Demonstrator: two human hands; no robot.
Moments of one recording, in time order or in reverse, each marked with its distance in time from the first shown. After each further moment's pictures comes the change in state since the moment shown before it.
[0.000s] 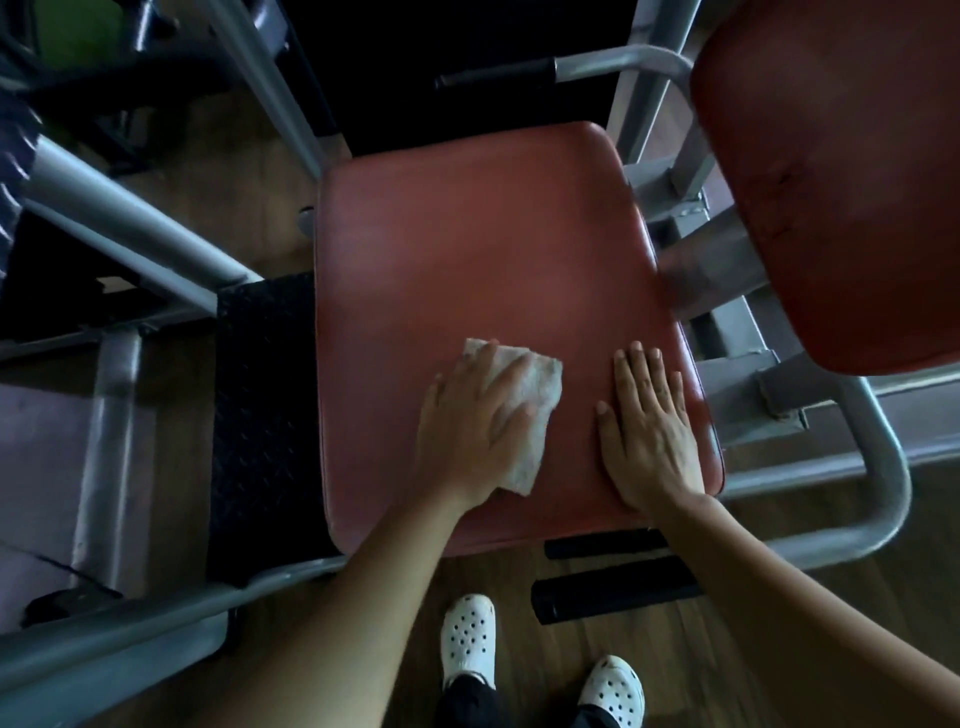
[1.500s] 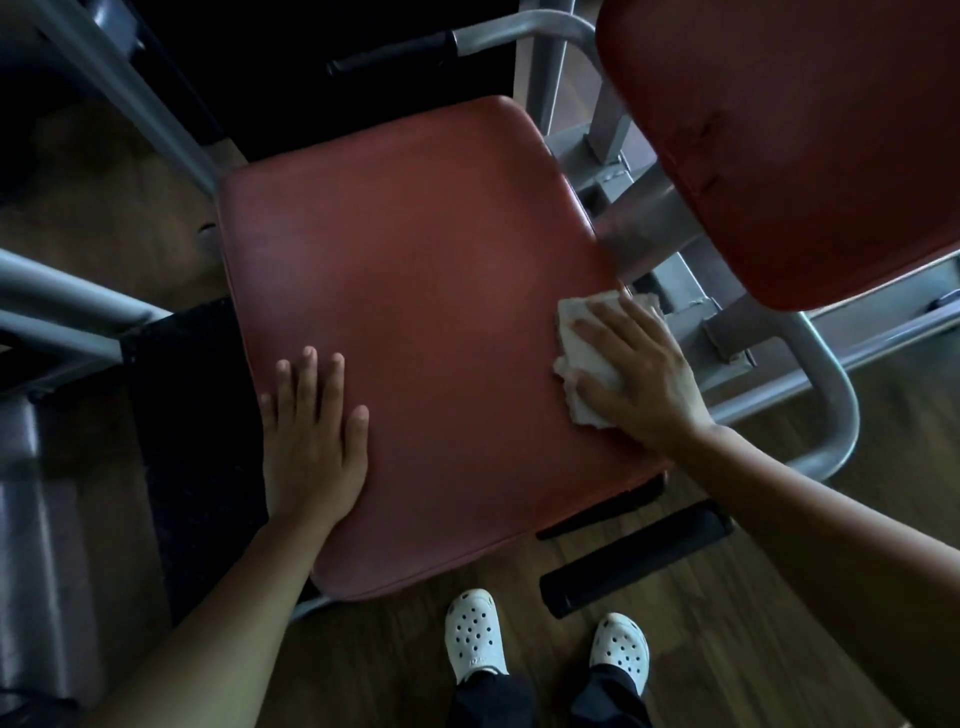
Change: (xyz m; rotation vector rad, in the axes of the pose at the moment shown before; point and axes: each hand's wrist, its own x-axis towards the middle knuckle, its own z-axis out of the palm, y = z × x) left_hand -0.011 -0.115 -0.008 0.221 0.077 -0.128; right_hand 0.017 0.020 -0.026 -0.023 0.106 -0.157
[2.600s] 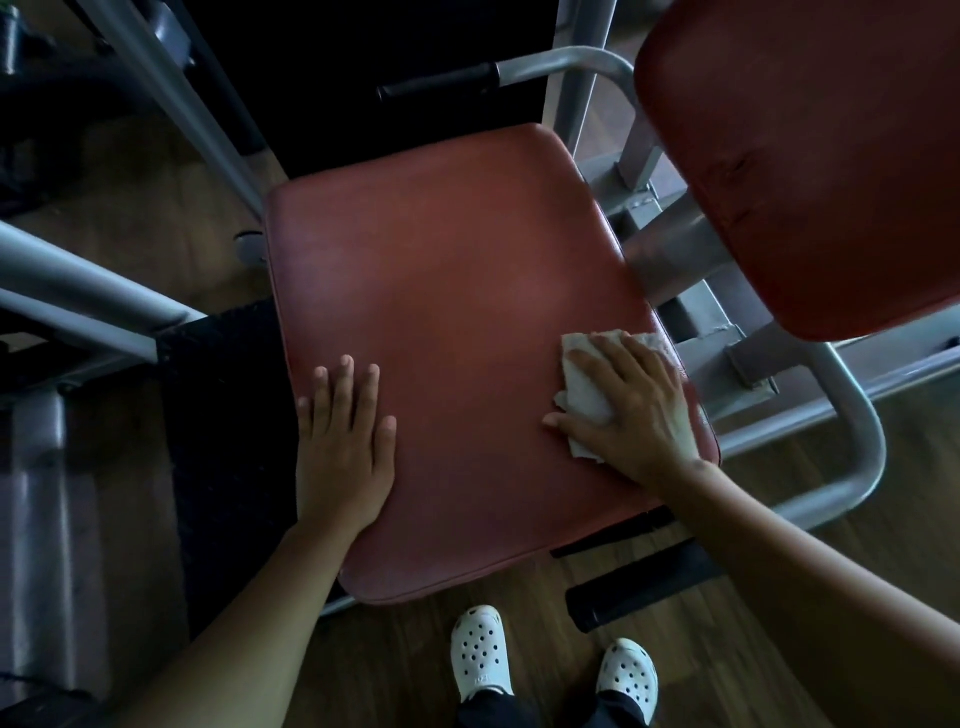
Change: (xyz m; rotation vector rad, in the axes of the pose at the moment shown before) left_hand -0.001 -0.006 0.001 -0.022 -0.013 0.029; right_hand 0.001 -0.035 0.016 -0.079 0.072 0.025
